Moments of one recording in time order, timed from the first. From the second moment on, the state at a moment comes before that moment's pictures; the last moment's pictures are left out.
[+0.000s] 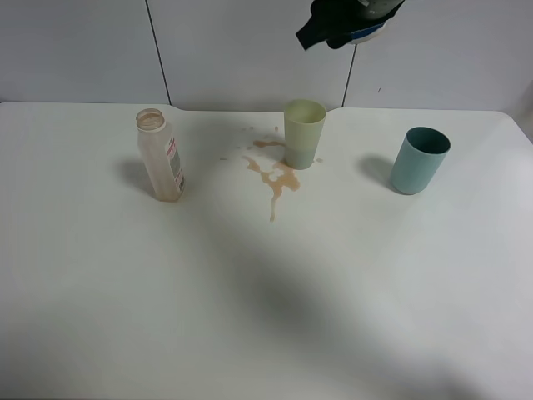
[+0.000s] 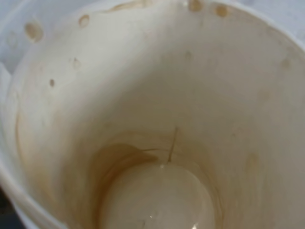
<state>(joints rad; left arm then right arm) -0.04 0.00 -0.51 0.03 1.05 -0.03 0.74 1.67 -1.34 -1.12 0.78 0.77</state>
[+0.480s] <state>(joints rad) -0.04 0.00 -0.51 0.03 1.05 -0.03 0.74 1.52 -1.04 -0.78 0.06 0.63</state>
